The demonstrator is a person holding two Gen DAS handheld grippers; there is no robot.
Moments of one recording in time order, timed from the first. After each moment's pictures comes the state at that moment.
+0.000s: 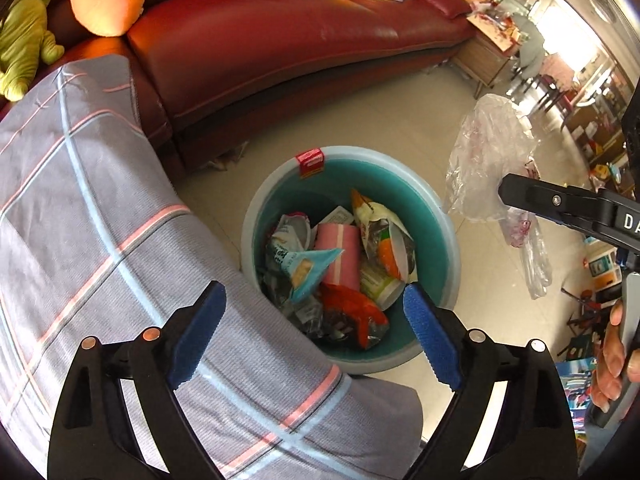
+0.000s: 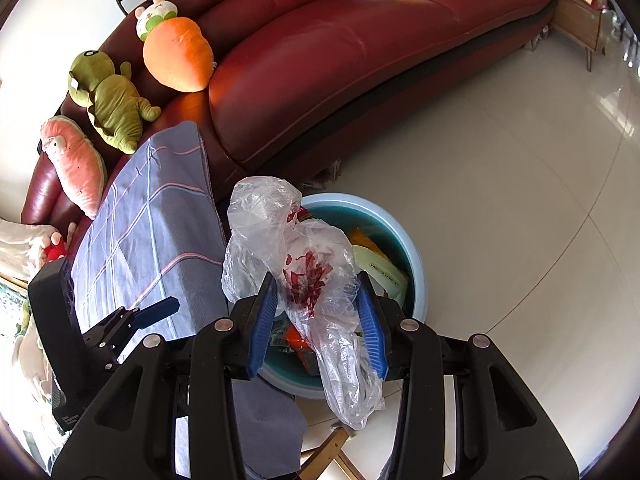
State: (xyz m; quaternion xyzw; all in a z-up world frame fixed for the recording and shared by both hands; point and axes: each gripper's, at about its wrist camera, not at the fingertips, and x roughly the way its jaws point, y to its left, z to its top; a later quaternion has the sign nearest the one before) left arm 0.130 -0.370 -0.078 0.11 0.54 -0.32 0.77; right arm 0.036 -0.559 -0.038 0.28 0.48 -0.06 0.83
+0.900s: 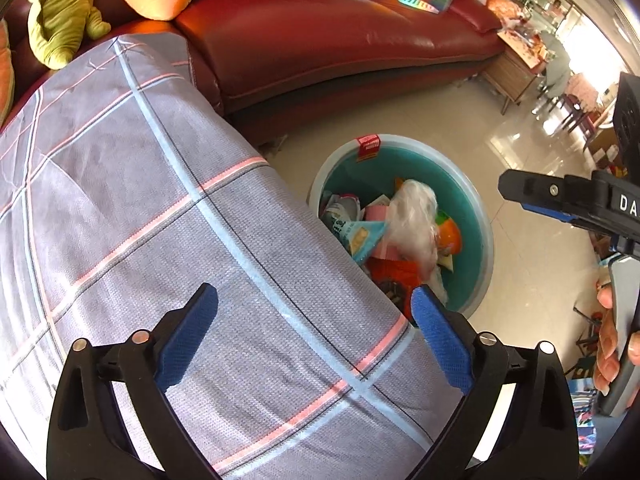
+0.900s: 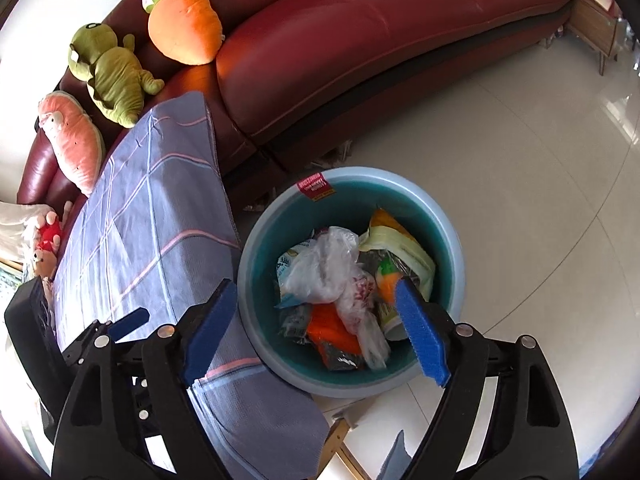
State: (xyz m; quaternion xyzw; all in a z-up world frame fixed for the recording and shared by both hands) left arm 0.123 -0.316 -0.080 0.09 0.54 -0.27 0.79; right arm 0.056 -0.526 -0.053 0.26 0.51 -0.05 0.82
